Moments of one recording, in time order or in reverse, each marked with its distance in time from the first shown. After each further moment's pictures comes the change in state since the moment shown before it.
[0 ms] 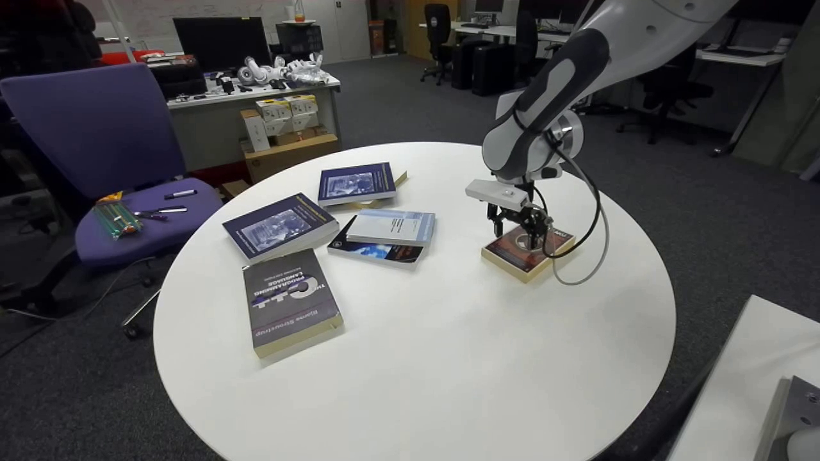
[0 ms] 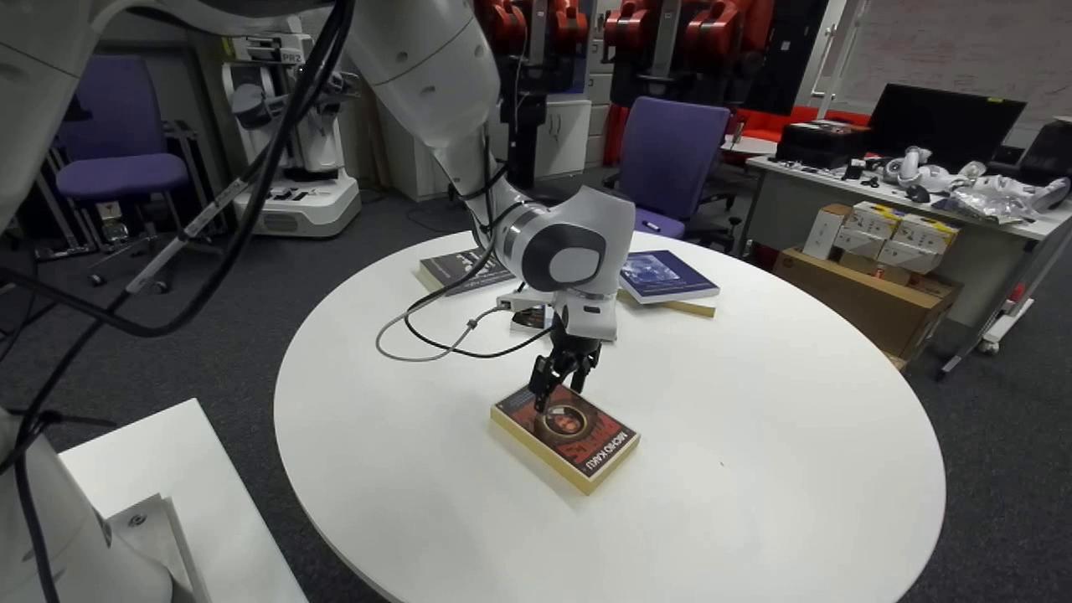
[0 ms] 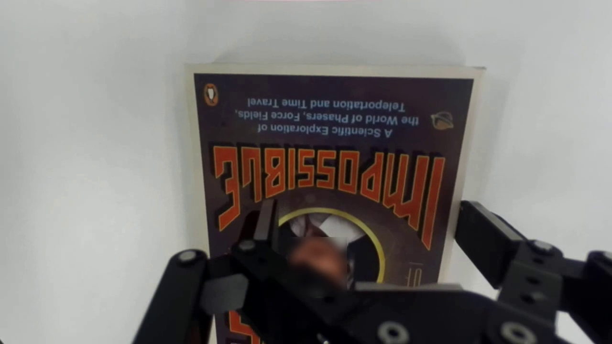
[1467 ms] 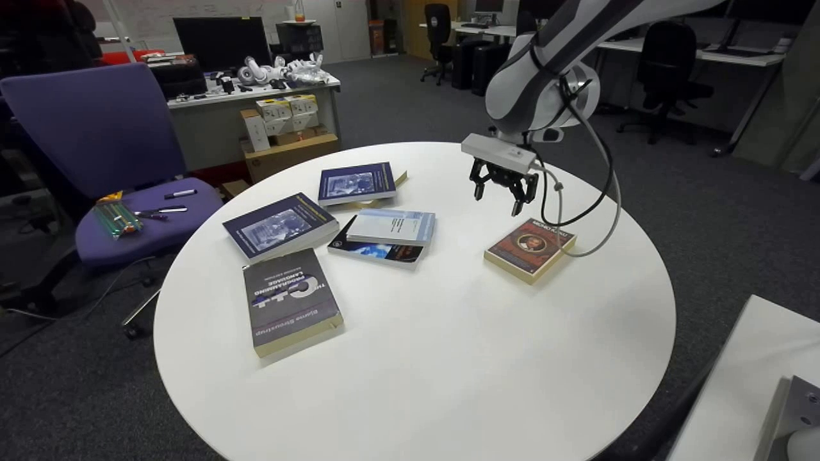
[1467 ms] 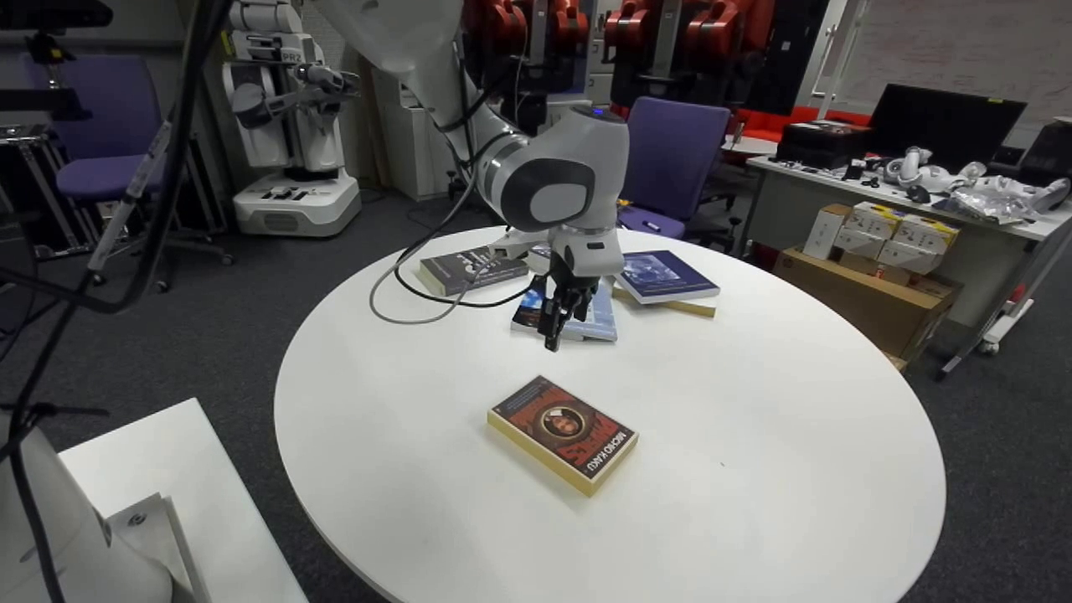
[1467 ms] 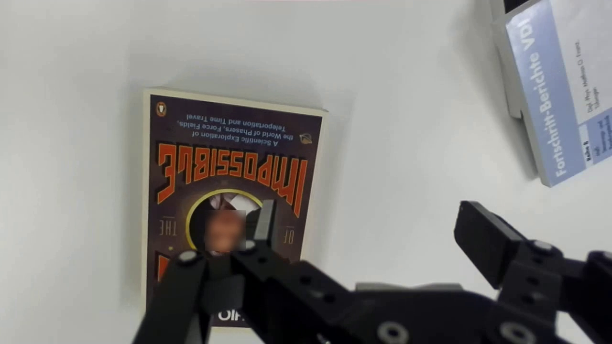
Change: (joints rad) arm -0.023 -0.206 0.063 -0.087 0.085 0.090 -0.222
